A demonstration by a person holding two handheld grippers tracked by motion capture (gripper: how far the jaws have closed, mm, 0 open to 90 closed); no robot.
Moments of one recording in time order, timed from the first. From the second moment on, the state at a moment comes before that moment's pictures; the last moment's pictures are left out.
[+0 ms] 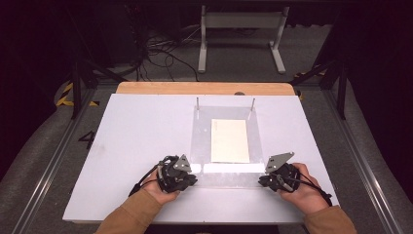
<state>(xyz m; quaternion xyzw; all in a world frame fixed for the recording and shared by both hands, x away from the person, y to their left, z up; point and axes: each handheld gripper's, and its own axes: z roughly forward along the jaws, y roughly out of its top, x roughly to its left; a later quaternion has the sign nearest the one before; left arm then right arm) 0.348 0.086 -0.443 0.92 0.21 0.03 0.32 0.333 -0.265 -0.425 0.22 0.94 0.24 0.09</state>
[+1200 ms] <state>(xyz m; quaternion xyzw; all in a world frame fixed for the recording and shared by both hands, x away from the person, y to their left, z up) 0.309 0.094 -0.438 0.92 0.15 -0.05 0.35 0.299 -0.267 -0.424 0.16 0.96 0.23 0.04</state>
